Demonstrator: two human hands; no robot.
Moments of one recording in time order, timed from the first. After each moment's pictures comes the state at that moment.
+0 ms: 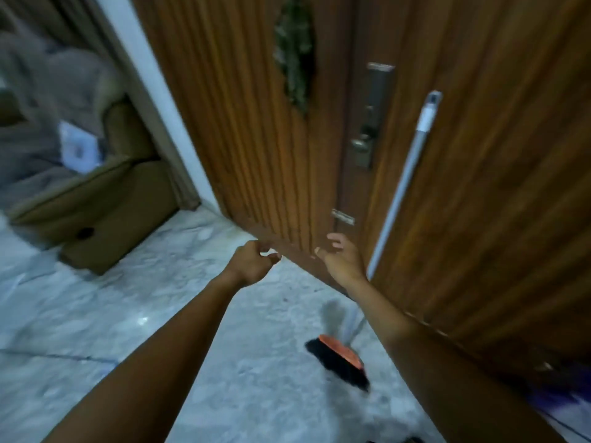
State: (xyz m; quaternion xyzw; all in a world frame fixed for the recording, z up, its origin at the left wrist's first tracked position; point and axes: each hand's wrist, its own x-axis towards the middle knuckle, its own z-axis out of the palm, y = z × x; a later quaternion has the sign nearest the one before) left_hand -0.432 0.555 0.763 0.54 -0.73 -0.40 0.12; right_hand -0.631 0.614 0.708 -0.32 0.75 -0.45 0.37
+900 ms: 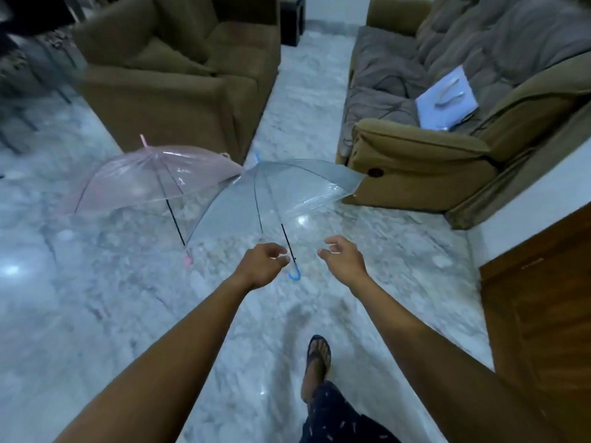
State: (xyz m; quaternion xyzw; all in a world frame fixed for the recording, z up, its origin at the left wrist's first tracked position) left_hand 0.198 0.521 0.659 0.82 -0.31 -0.36 0.32; right_hand 0.054 0.377 0.649 -0.70 0.48 -0.07 0.52
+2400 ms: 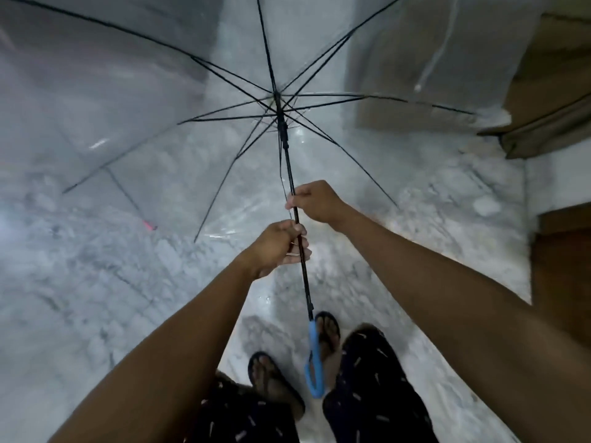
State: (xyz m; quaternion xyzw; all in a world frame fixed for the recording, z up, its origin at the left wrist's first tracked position) left_hand 0.310 0.313 0.422 0.65 -0.05 -0.62 0.43; right_hand 0.258 0.170 0.409 -0.70 0.40 0.08 0.58
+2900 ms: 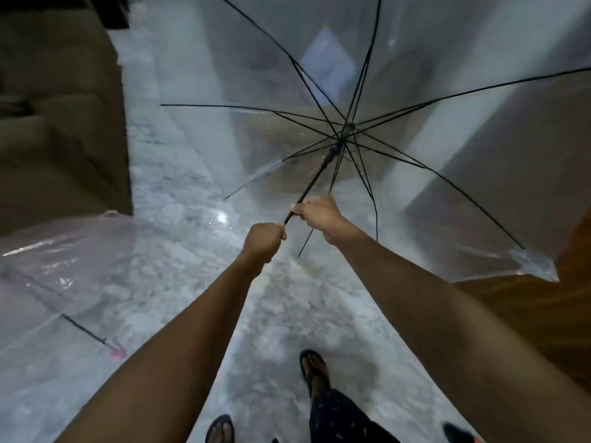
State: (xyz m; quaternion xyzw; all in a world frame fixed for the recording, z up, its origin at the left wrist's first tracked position) left_hand 0.278 0.274 0.684 0.74 -0.31 -0.52 0.30; right_hand 0.161 0.189 0.690 -0.54 0.62 -0.20 0.53
